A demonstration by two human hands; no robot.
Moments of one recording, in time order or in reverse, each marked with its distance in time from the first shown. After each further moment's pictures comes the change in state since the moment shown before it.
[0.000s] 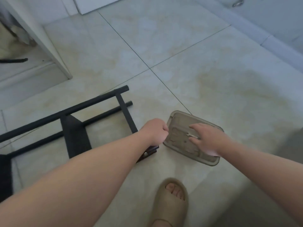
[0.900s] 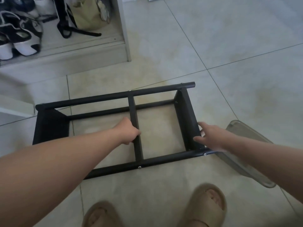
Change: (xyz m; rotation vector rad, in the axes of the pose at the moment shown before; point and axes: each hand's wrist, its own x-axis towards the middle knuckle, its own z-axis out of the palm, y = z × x) left_hand -0.125 -0.239 -0.082 -0.424 0.247 -0.564; right_hand 0.058 -0.188 0.000 -0.025 -0.225 -0.089
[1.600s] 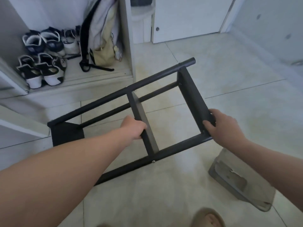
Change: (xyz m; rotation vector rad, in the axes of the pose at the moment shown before) left_hand -0.031 0.057 -0.053 -0.633 0.157 0.043; right_hand -0.055 -0.036 -0.093 0.180 0.684 -0.037
